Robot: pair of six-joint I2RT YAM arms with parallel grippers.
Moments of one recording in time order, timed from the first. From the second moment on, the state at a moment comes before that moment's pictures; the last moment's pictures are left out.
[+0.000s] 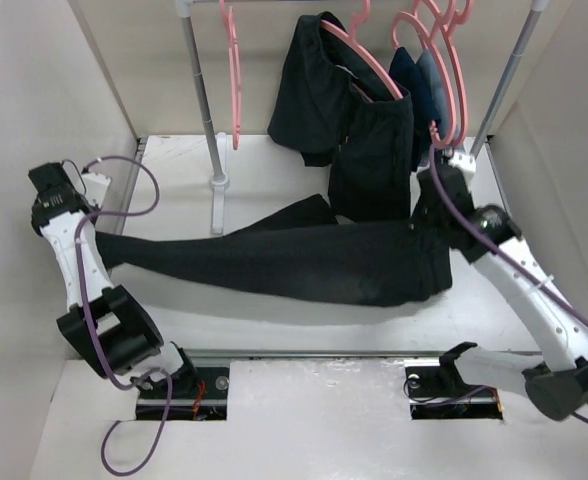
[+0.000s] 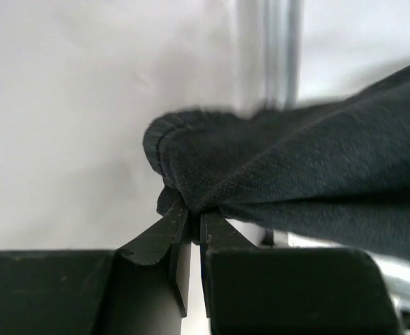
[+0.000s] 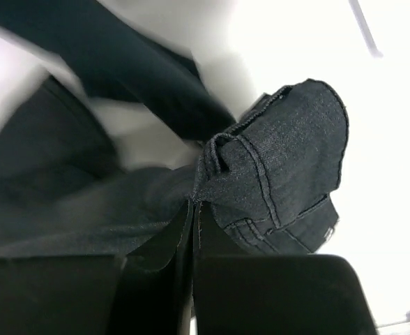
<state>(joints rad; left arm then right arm) 0.57 1.40 1.31 -0.84 -0.13 0.83 0.50 1.13 1.25 -0.91 0.52 0.63</state>
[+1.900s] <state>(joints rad) 0.70 1.35 0.57 -0.44 -0.44 0.99 0.11 0.52 0.52 -0.80 0.22 1.20</state>
